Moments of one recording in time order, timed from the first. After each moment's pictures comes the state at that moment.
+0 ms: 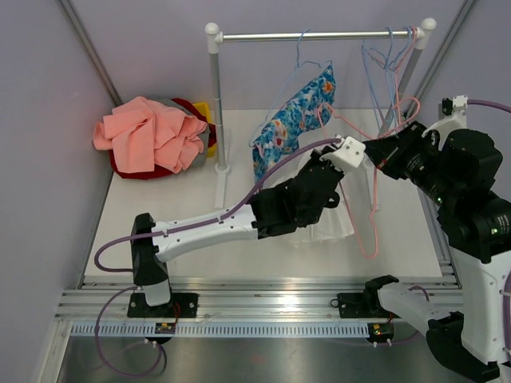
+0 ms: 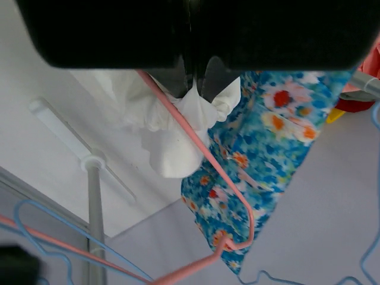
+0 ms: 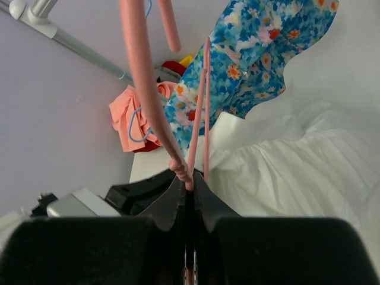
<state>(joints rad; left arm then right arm) -1.32 1.78 1.77 -0.11 -0.88 0.21 0.29 1.01 1.74 -0.95 -0.06 0.71</state>
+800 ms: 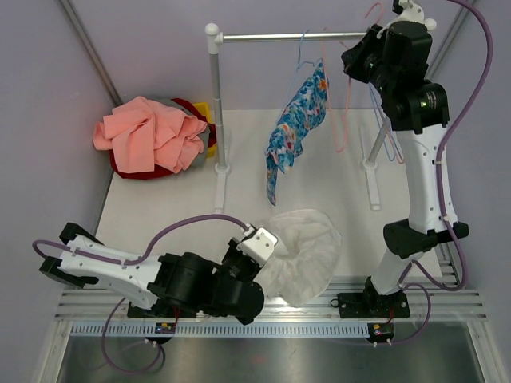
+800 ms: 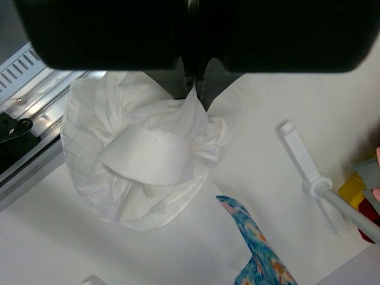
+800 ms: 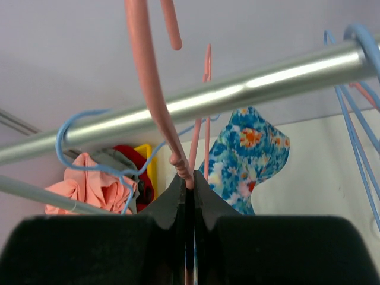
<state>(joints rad) -1.80 1.20 1.28 -0.92 -1.07 -0.61 0.29 1.73 2.46 -0.87 0.13 0.47</state>
